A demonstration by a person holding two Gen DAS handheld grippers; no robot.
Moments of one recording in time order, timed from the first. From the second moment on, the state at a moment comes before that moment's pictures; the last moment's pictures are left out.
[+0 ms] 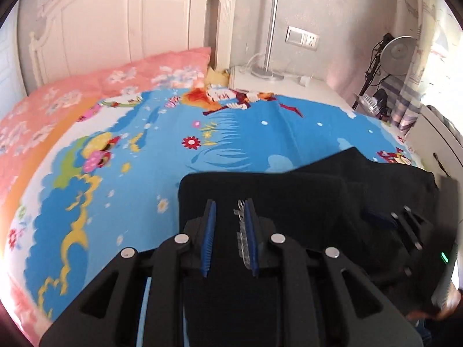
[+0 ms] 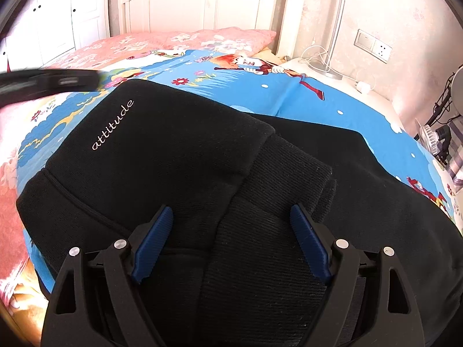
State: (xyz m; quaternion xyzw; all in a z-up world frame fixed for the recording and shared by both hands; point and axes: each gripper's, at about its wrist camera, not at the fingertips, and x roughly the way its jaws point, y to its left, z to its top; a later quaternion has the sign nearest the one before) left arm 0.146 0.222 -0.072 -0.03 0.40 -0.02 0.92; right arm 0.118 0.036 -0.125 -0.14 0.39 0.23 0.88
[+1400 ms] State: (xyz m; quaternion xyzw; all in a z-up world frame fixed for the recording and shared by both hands) left arm 0.043 0.217 -0.101 -0.12 0.36 0.04 0.92; right arm 0.224 0.018 -0.112 -0.10 0.45 0.13 0.88
